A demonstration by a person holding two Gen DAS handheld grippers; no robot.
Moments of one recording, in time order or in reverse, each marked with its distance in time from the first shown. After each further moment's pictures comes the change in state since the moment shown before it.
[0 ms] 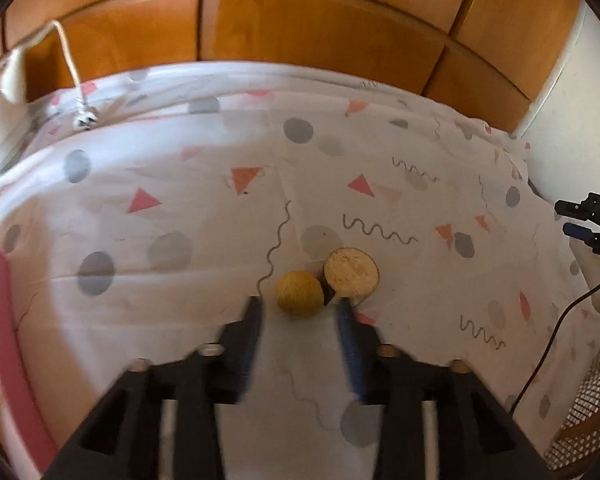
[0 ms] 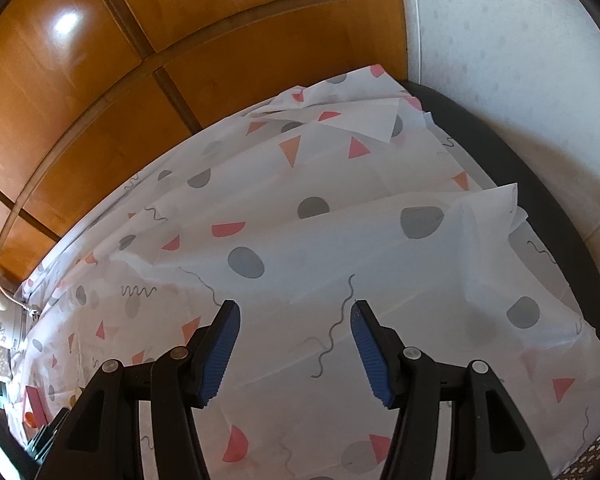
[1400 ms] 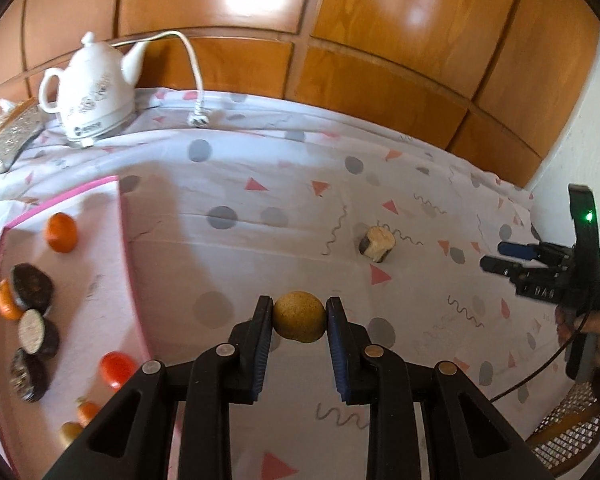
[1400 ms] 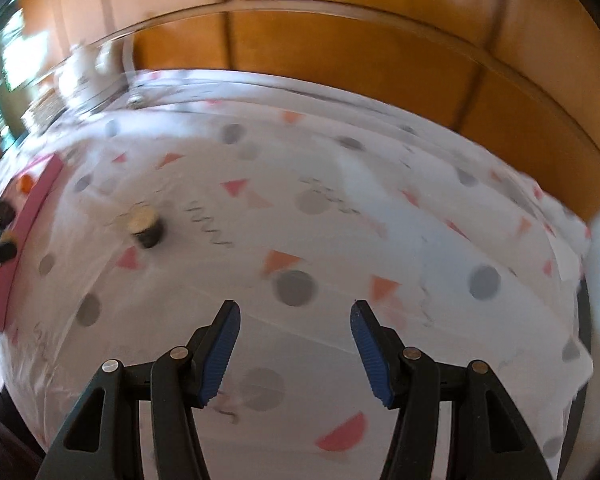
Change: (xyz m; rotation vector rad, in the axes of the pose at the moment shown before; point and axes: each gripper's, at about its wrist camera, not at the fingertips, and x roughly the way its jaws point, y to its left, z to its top) left arm -0.119 0.030 -0.073 -0.178 -0.167 0.109; right arm 0.012 0.154 -0.096 -0.844 0.032 0.162
